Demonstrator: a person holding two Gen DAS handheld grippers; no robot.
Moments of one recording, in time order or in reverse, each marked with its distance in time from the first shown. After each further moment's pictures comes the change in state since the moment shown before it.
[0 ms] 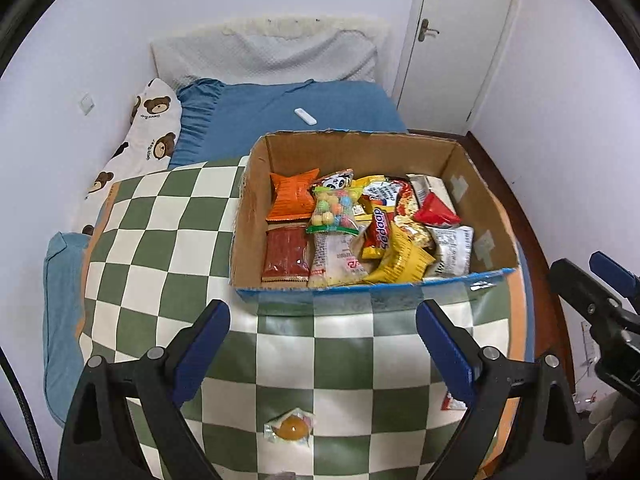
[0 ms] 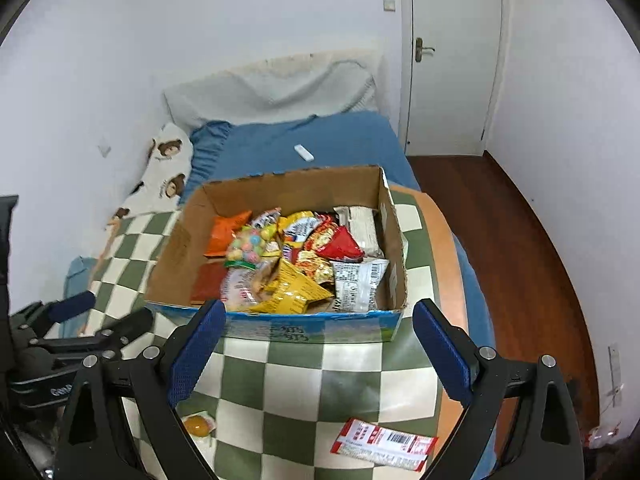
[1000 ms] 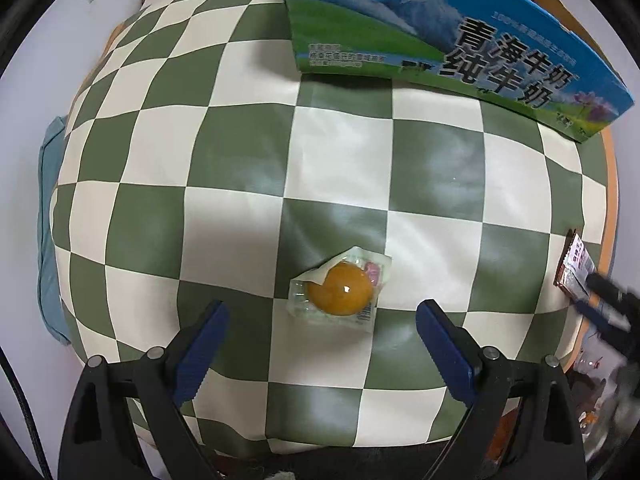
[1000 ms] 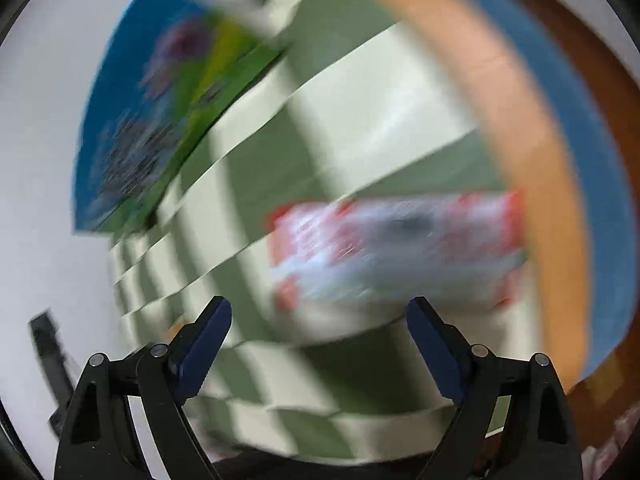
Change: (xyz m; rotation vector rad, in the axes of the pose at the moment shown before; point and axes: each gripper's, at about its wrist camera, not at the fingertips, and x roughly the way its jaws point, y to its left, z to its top) left arm 0.109 0.042 -0.155 -0.086 0.425 0.092; right arm 0.127 -0.105 -0.223 0.576 0.500 0.310
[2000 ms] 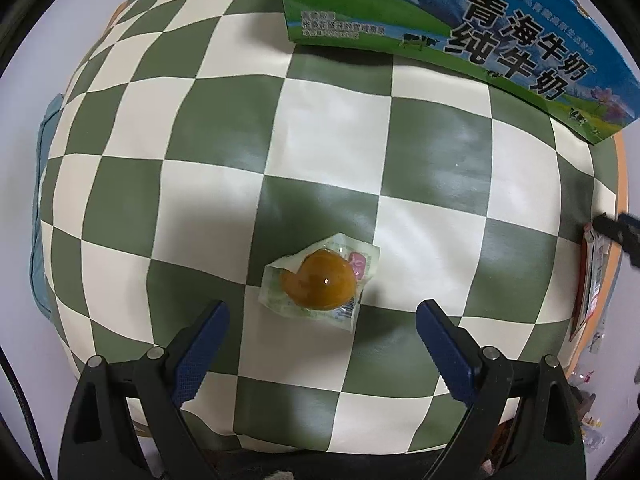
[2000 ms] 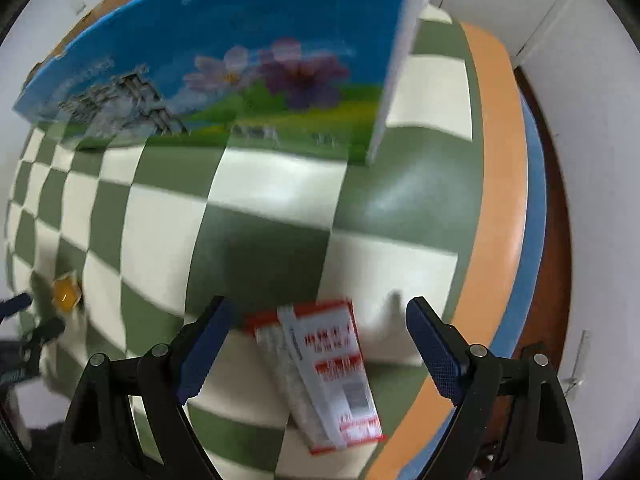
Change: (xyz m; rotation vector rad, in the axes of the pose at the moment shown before) left arm 0.026 -0.004 -0.010 -0.061 0.033 0.004; right arm -0.001 0.068 0.077 -0.621 0.061 -0.503
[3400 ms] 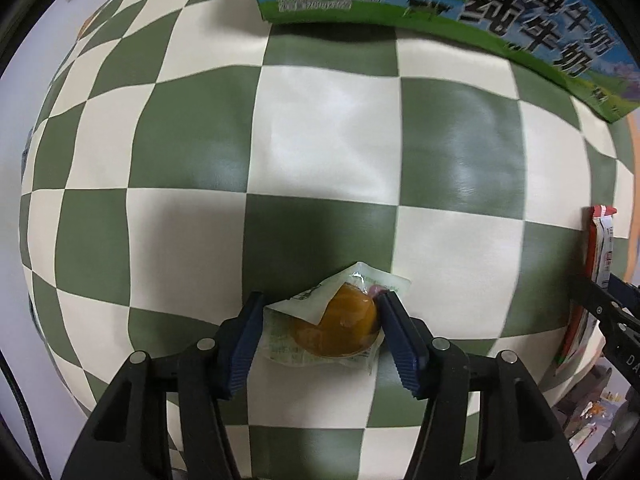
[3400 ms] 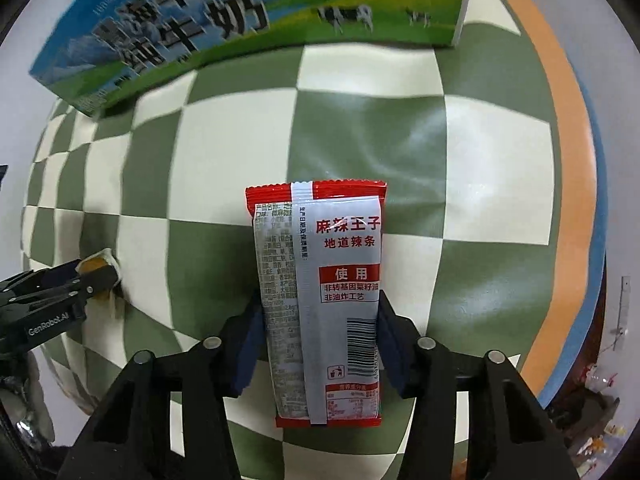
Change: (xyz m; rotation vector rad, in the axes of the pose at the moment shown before) left arm 0.045 0.015 0.031 0.102 0.017 -0.005; right arm 0.036 0.067 -0.067 0.158 -0.021 0.078
